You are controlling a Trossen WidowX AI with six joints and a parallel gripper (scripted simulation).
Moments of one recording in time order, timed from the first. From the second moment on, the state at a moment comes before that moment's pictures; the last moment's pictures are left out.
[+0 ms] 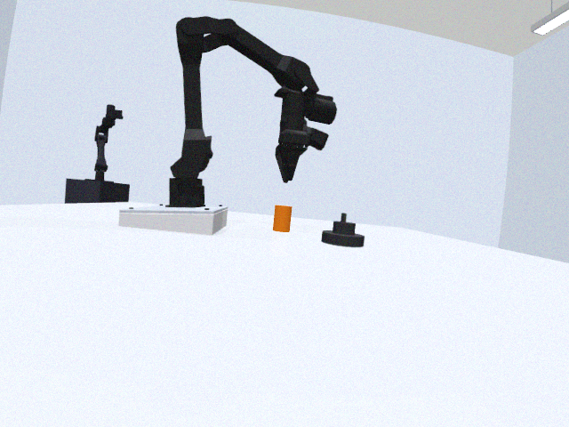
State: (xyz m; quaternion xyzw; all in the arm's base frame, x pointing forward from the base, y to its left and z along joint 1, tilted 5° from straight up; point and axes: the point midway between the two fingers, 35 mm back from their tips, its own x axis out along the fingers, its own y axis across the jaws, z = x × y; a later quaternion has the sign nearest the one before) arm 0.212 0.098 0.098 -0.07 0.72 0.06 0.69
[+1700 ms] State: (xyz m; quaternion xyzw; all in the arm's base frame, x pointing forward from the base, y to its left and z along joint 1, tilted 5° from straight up) arm 0.206 0.096 0.002 -0.07 0.72 0.06 0.68
